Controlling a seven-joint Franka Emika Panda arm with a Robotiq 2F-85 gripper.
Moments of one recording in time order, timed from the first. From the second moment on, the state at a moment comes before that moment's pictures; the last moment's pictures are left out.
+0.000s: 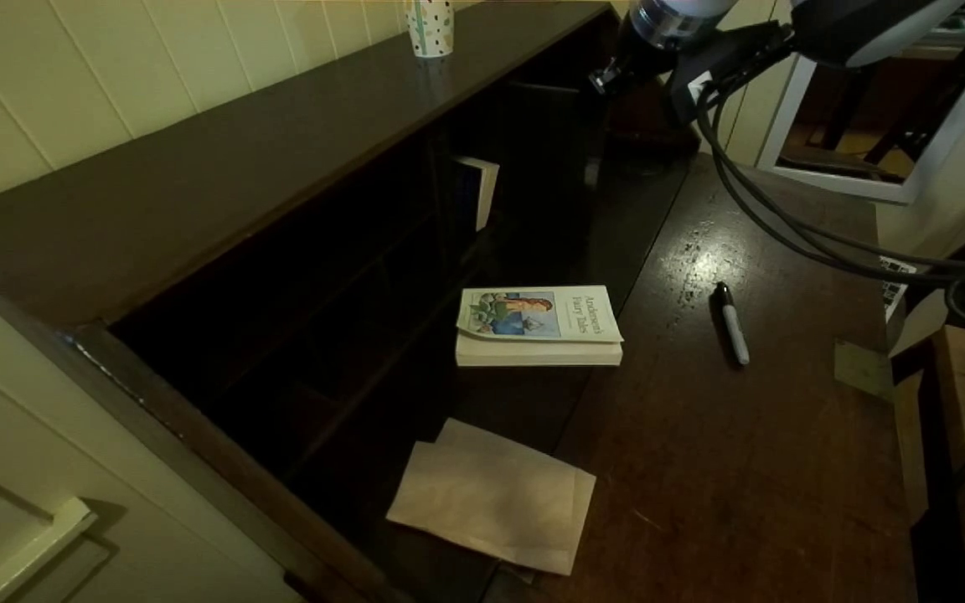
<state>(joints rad) -0.14 0.05 -0.15 -2.26 -1.28 2.71 1.22</state>
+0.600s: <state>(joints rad) -0.15 0.05 -0.17 -2.26 -1.28 2.59 1.22</state>
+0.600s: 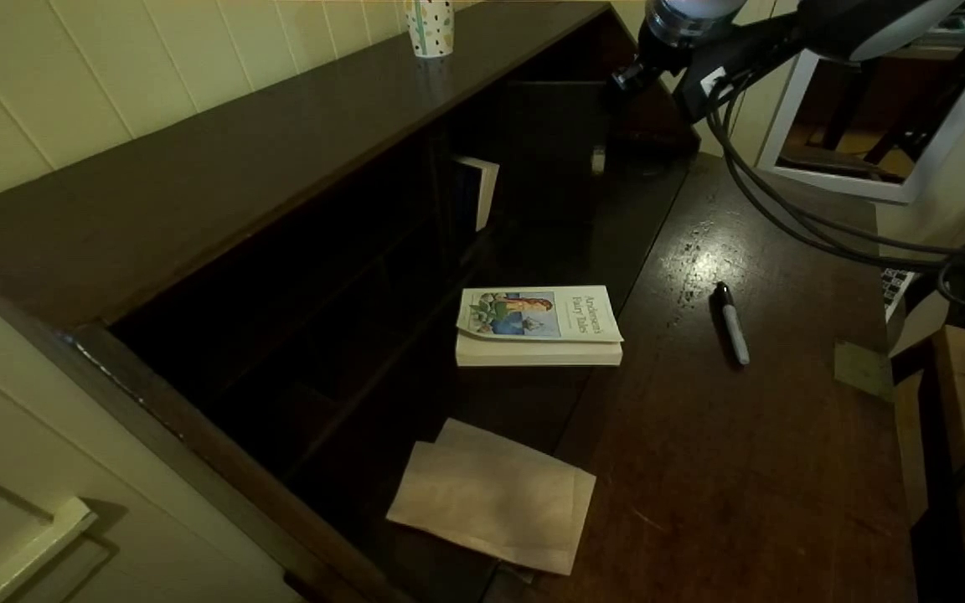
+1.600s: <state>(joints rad) -0.13 -0.06 -0.13 -2.26 -1.22 2.50 1.15</state>
